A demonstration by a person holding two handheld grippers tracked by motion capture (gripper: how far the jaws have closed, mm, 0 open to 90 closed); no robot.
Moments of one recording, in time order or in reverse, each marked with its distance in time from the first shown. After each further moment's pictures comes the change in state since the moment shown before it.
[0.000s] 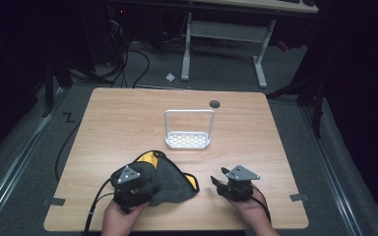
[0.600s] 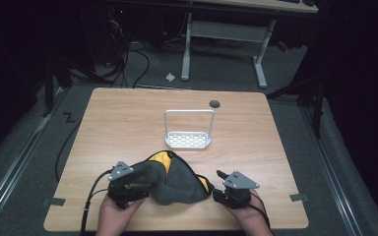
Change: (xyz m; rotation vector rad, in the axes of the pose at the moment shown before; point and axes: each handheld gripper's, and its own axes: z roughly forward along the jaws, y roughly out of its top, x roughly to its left) left arm 0.032 0.011 -0.032 -0.134 0.015 -0.025; right arm 0.031 0.012 -0.022 -0.073 0.035 -0.063
